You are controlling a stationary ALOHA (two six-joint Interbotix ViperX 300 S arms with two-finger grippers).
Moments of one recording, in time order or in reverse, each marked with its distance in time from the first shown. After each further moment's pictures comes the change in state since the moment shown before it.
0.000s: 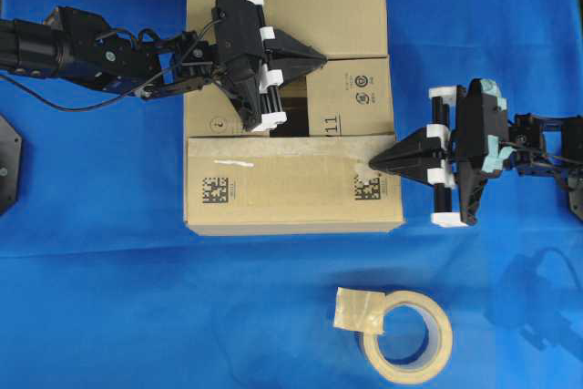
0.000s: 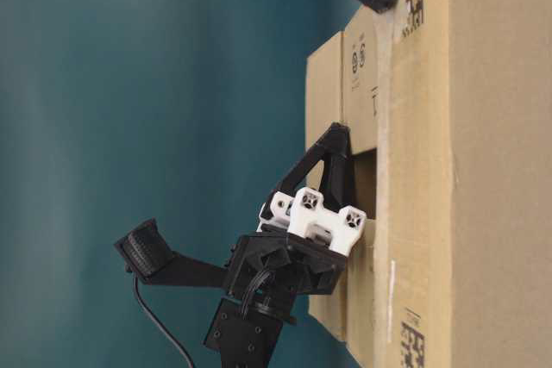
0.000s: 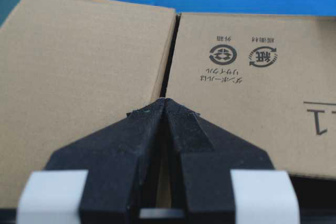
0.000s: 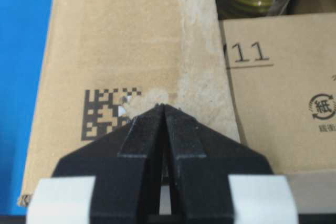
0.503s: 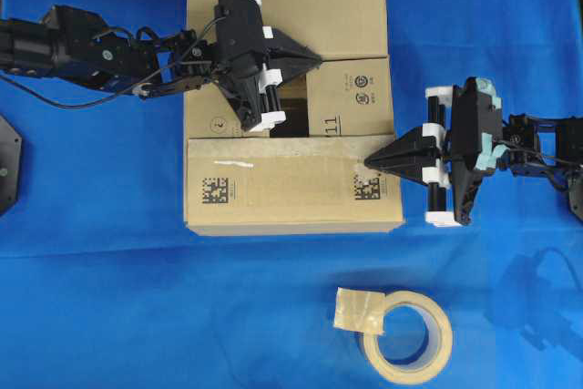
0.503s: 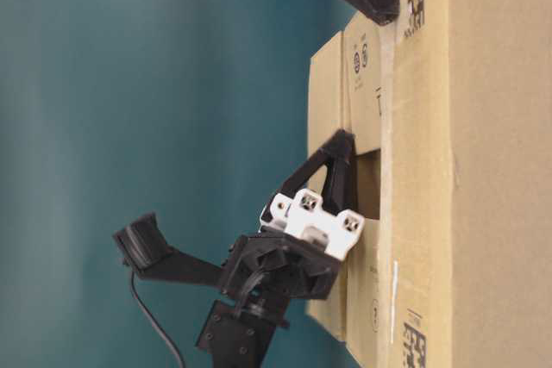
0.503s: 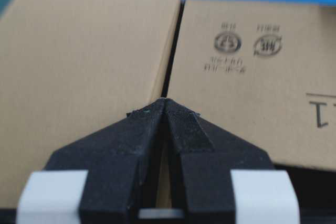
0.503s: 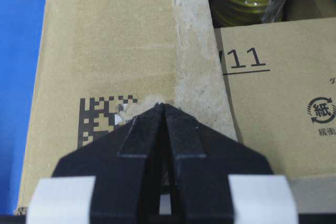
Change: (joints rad) left arm -0.002 -0.028 0.000 -0.002 0.038 -0.015; right arm -0.002 0.020 -0.011 0.017 -0.006 0.005
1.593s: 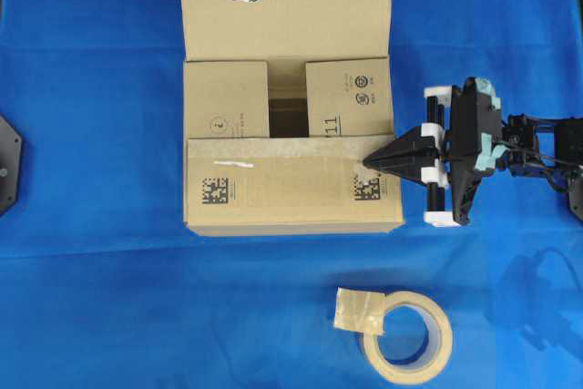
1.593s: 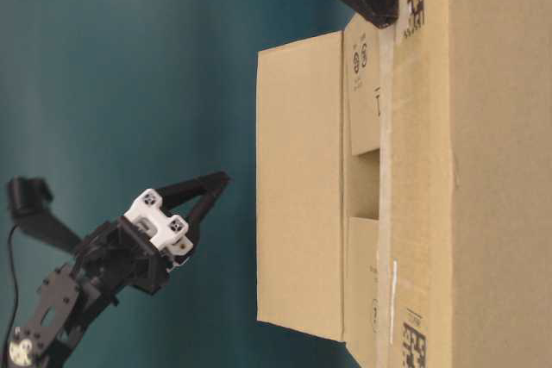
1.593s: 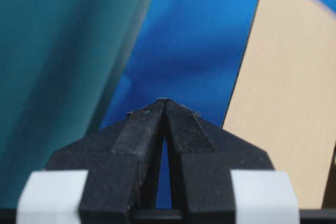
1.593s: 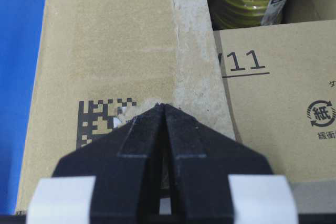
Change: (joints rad) left arm 0.252 -0.117 -0.436 0.000 0.894 0.098; right arm 0.000 0.003 -0.002 0.000 -0.018 -0.003
